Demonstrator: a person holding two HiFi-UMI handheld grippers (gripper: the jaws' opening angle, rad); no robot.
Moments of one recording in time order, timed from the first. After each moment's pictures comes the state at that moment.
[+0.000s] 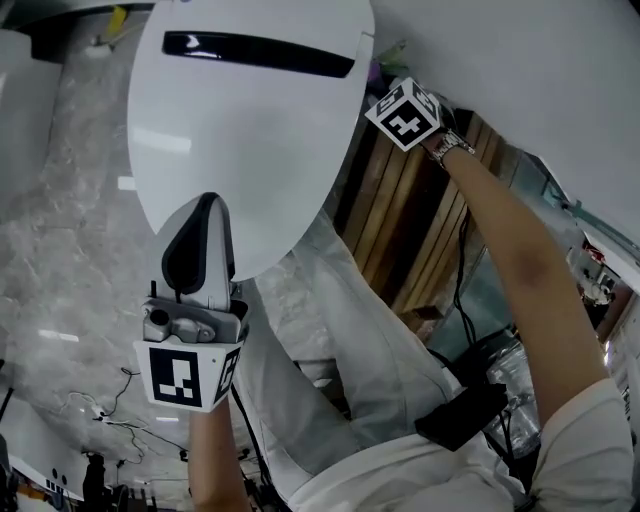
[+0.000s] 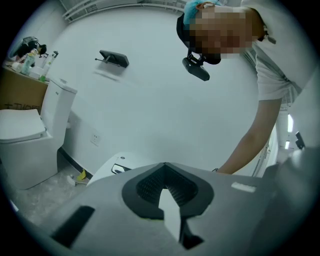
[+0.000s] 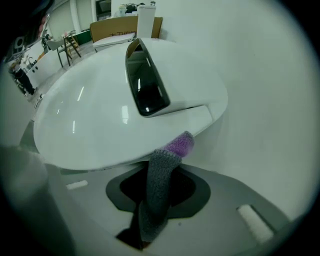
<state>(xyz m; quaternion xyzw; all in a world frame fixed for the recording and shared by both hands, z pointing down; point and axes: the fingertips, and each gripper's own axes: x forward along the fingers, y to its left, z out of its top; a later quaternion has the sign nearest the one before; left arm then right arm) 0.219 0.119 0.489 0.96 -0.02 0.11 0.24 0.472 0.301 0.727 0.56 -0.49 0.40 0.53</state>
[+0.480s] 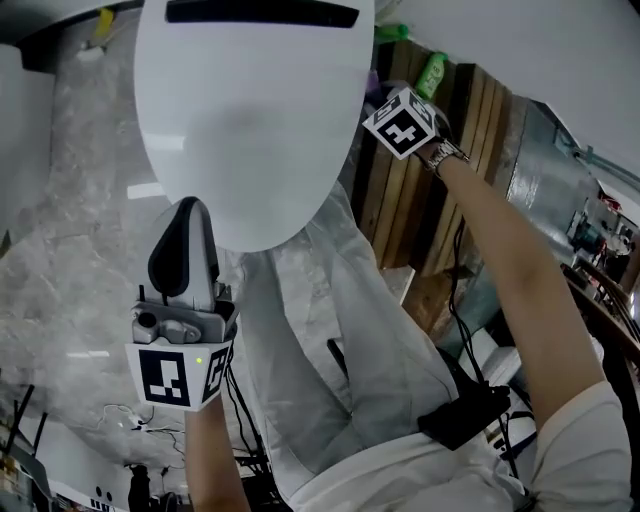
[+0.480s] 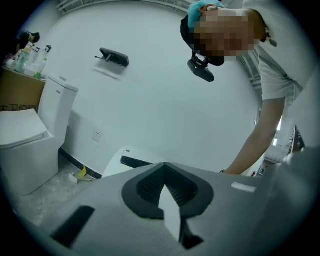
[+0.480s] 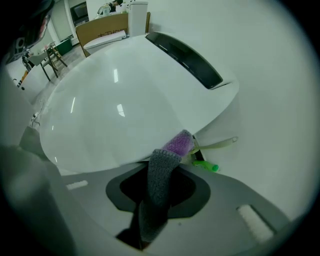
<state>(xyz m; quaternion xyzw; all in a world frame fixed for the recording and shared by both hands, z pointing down) 0.132 0.088 0.507 0.96 0.03 0.13 0.24 0.346 0.340 0.745 0.59 -0.43 0.47 0.49</state>
